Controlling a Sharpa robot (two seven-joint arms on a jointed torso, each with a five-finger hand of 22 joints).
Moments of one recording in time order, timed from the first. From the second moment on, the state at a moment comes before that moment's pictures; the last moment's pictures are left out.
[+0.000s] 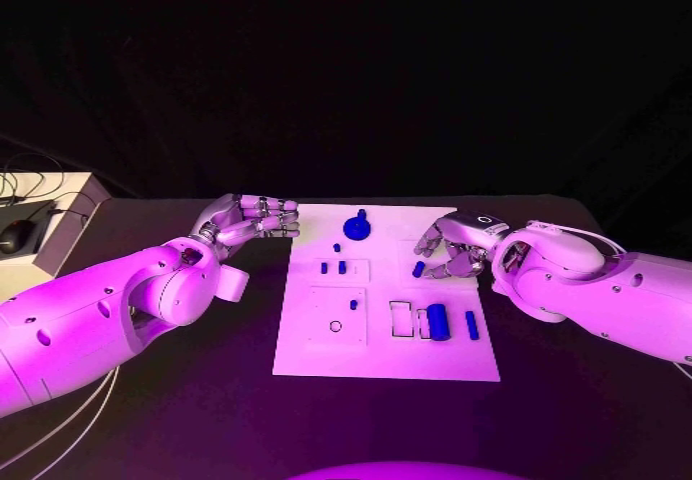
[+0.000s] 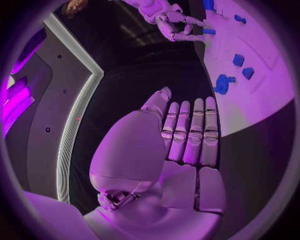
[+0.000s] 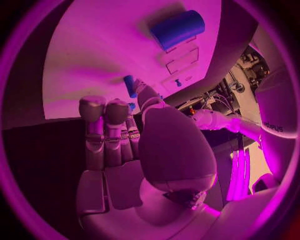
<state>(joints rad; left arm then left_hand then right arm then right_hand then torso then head) 1.02 -0.85 0.17 1.45 -0.30 -0.21 0.31 1.49 -0.06 0.06 0.02 0.33 1.07 0.16 0.07 0.06 1.10 0.14 0.07 0.06 1.09 0.13 0.09 0.07 0.09 1.02 0.15 0.09 0.15 1.20 -0.93 -0.08 1.56 -1.59 -0.29 -0.09 1.41 -0.14 0.06 0.01 0.30 1.06 0.11 0.07 0.07 1.13 0.09 0.08 0.06 1.42 -0.01 0.96 0.67 0.15 1.46 -0.03 0.61 1.31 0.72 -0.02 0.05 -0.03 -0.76</state>
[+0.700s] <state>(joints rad) 1.02 -0.85 0.17 1.45 -0.30 -0.21 0.29 1.49 -0.06 0.05 0.02 0.33 1.07 0.16 0.07 0.06 1.10 0.14 0.07 0.06 1.09 0.13 0.09 0.07 0.09 1.02 0.15 0.09 0.14 1.19 -0.91 -0.08 1.56 -1.64 -0.29 -0.09 1.38 -0.10 0.26 -0.03 0.28 1.17 0.10 0.07 0.07 1.27 0.05 0.06 0.06 1.43 -0.03 0.99 0.68 0.13 1.47 -0.05 0.70 1.31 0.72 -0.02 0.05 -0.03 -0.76</state>
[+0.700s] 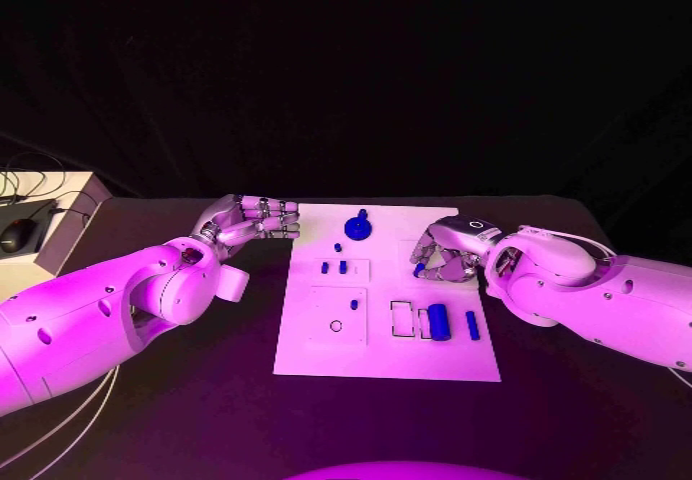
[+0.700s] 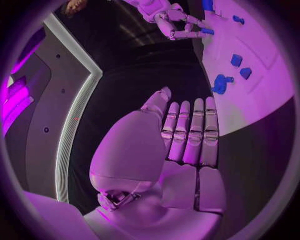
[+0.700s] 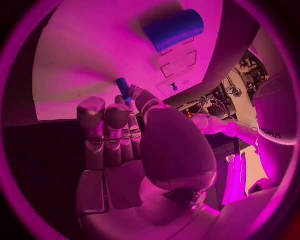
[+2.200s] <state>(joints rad) 1.02 -0.86 0.17 1.45 -0.30 -0.20 0.28 1.49 -0.06 0.04 0.03 0.33 1.07 0.16 0.07 0.06 1.10 0.14 0.07 0.06 1.08 0.13 0.09 0.07 0.09 1.02 0.15 0.09 0.13 1.18 -0.89 -0.08 1.56 -1.70 -0.30 -0.15 1.35 -0.07 0.37 -0.12 0.29 1.24 0.09 0.06 0.09 1.29 0.07 0.06 0.06 1.43 -0.05 0.99 0.69 0.11 1.47 -0.06 0.76 1.31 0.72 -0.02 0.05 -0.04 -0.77</state>
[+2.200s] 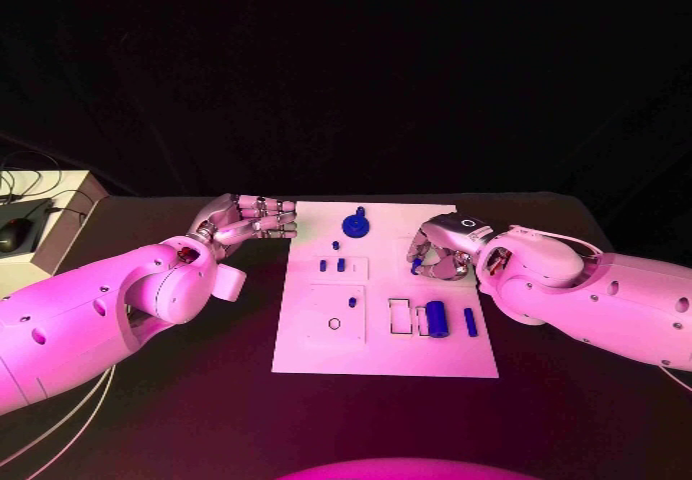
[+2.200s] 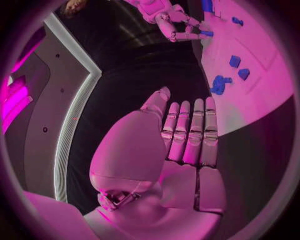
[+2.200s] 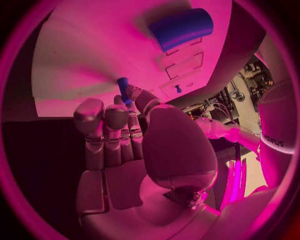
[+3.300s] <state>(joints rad) 1.02 -0.85 0.17 1.44 -0.30 -0.20 0.28 1.49 -0.06 0.04 0.03 0.33 1.07 0.16 0.07 0.06 1.10 0.14 0.07 0.06 1.08 0.13 0.09 0.07 0.09 1.02 0.15 0.10 0.13 1.24 -0.91 -0.07 1.73 -1.48 -0.34 -0.15 1.34 -0.06 0.38 -0.13 0.27 1.23 0.09 0.06 0.11 1.29 0.07 0.06 0.06 1.43 -0.05 0.99 0.69 0.11 1.46 -0.06 0.76 1.31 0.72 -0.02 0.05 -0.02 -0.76</state>
